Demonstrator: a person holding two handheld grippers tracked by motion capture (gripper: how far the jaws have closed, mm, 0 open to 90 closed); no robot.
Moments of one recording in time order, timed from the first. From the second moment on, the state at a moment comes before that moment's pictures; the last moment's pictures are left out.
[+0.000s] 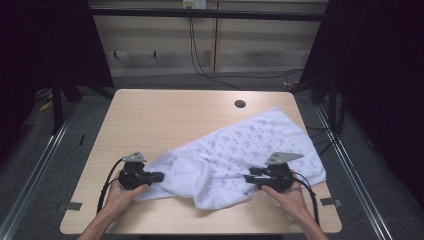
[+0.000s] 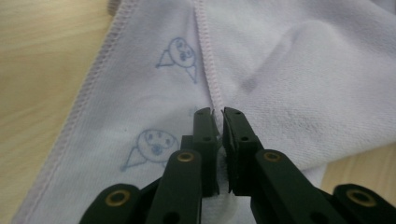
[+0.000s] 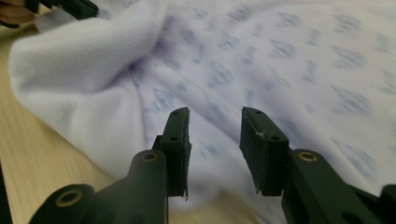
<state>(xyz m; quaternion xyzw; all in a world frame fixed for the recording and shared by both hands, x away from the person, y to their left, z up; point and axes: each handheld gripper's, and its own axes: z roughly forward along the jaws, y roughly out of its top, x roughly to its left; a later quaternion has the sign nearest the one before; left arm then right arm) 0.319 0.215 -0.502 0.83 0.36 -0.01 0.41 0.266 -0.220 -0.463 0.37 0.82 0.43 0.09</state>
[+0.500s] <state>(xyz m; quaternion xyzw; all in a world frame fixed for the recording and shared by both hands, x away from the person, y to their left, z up) 0.296 0.244 -0.480 0.80 0.37 -0.02 0.47 0.355 -0.066 -0.482 0.30 0.84 0.45 0.02</state>
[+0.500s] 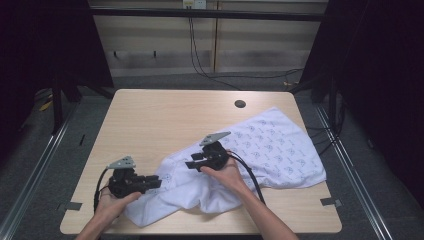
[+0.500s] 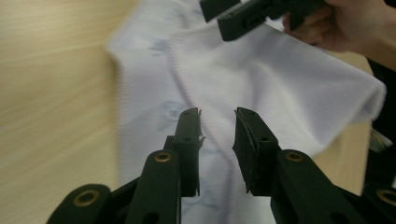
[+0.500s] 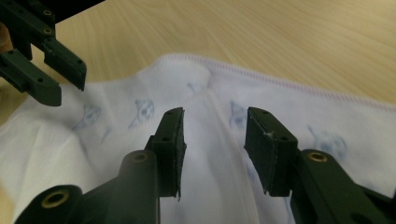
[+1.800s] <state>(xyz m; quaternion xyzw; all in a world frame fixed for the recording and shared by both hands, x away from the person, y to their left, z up) 0.235 0.234 -0.477 0.83 0.32 -0.09 0.44 0.137 -0.263 -0.445 0.34 0.79 0.52 -0.02</state>
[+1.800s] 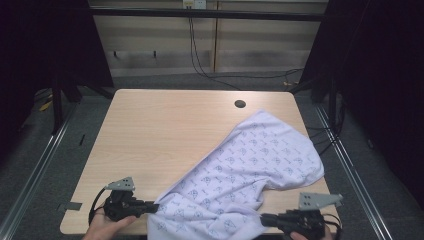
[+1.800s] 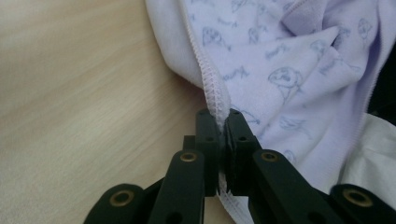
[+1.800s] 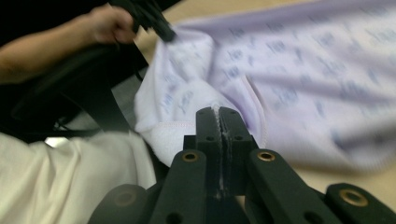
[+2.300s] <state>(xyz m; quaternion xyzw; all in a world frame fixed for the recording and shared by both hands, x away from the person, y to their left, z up) 0.287 0.219 -0.471 0.81 0.34 -0.06 0.48 0.166 -0.279 -0.467 0.42 0.78 0.47 0.02</state>
